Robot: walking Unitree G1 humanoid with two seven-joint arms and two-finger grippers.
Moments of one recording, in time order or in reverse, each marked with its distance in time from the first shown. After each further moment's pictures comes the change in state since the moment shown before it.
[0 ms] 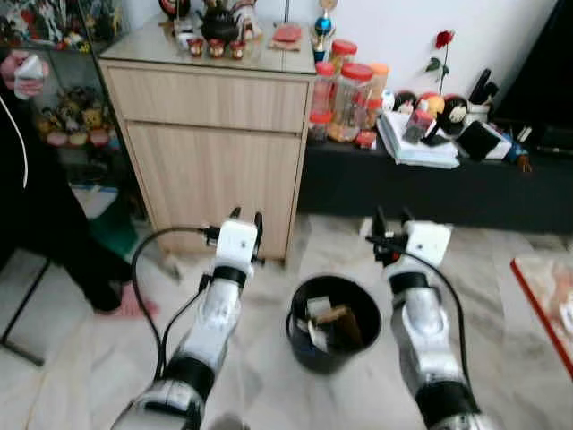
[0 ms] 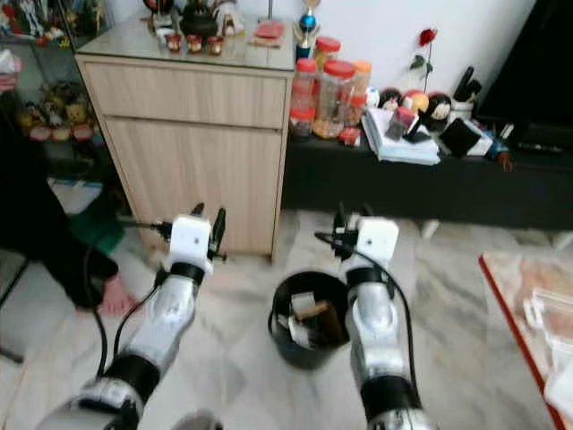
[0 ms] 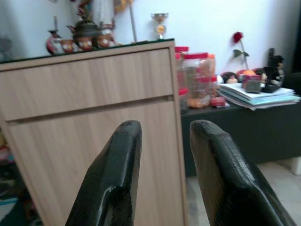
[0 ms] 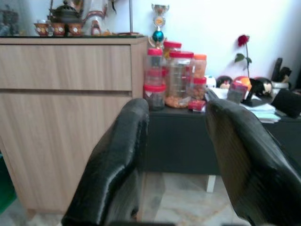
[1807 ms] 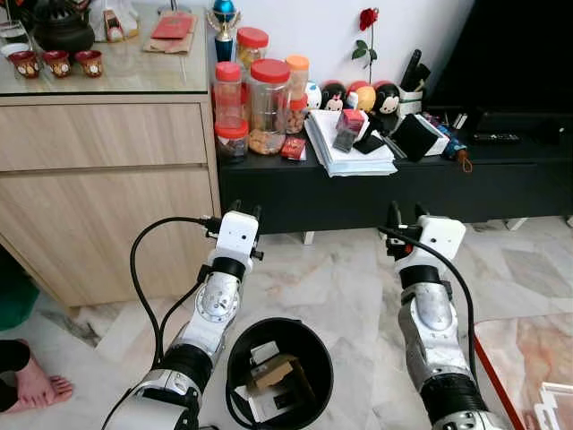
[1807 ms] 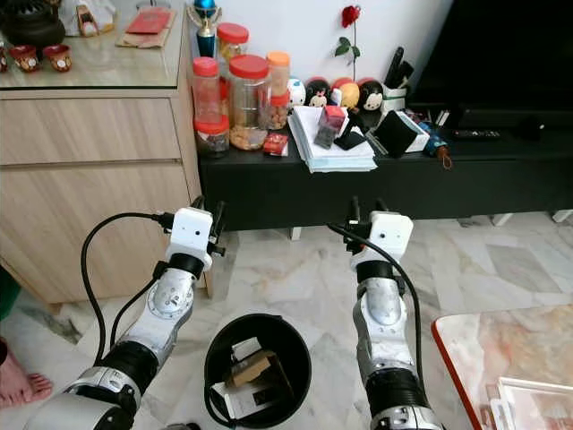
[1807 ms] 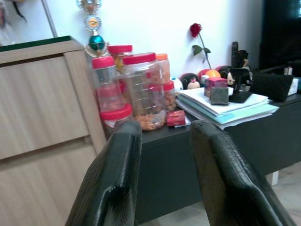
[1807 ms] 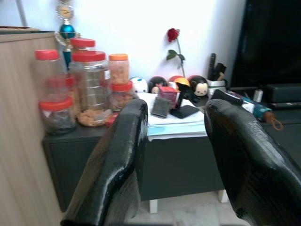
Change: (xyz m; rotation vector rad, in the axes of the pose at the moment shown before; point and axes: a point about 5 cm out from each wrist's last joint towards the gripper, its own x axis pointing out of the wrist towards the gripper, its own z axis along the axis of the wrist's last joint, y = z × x) left arm 0.006 0.005 -0.002 0.038 0.016 -0.009; right arm 0.002 -0.012 0.002 -0.008 0.001 -0.062
